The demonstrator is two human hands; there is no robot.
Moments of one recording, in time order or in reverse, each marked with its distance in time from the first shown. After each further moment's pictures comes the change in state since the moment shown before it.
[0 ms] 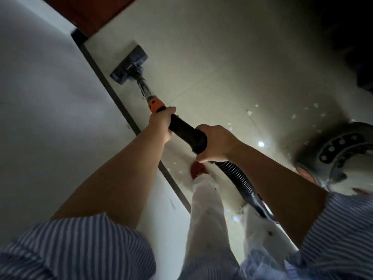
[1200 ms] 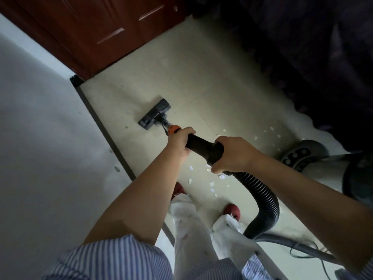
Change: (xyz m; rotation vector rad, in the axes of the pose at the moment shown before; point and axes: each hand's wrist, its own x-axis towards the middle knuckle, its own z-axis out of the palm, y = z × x) left_hand -0.149 -0.091 0.077 -0.069 -0.355 0.121; right_hand -0.182 0.049 -0.041 -0.129 0.173 0.158
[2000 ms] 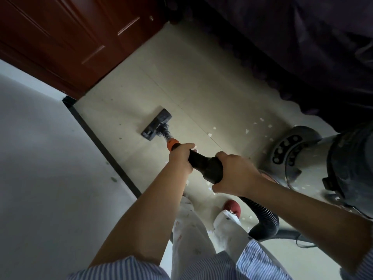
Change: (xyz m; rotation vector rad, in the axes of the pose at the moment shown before) left_hand -0.033 -0.052 0.064 0.121 0.045 -0.193; right_hand -0.044 0.082 0.019 -0.020 0.126 -0.009
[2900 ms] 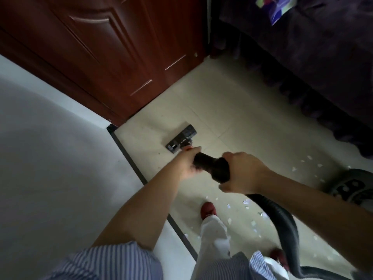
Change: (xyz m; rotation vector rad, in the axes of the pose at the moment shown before) left_hand 0.022 0.235 -0.142 0.102 -0.127 0.063; right_hand 0.144 -0.218 -0.078 -0.167 0.037 -0.184
